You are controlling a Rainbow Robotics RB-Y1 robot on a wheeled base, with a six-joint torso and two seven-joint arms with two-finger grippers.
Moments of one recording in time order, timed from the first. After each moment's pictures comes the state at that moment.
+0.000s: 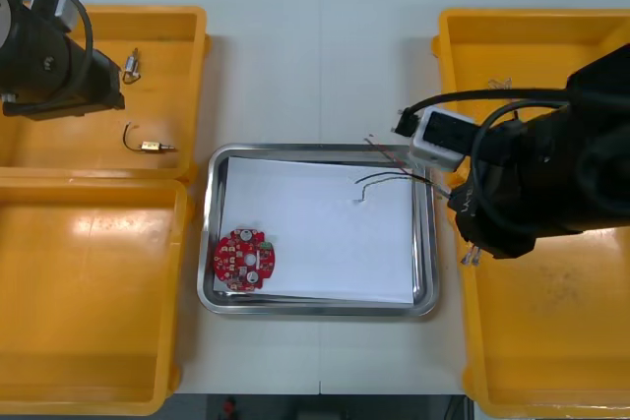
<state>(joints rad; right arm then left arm) -0.58 -0.75 0.23 -2.48 -1.01 1.92 1.67 -0.65 0.80 -0.07 -1.82 0.74 1.72 -0.97</state>
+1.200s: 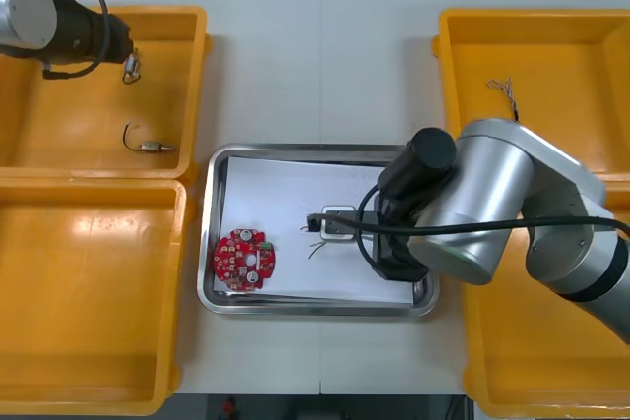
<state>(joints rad) -0.59 -0.58 0.74 -2.07 -0.54 1.65 2.01 -0.85 0.73 -0.19 -1.14 0.68 1.00 -1.46</state>
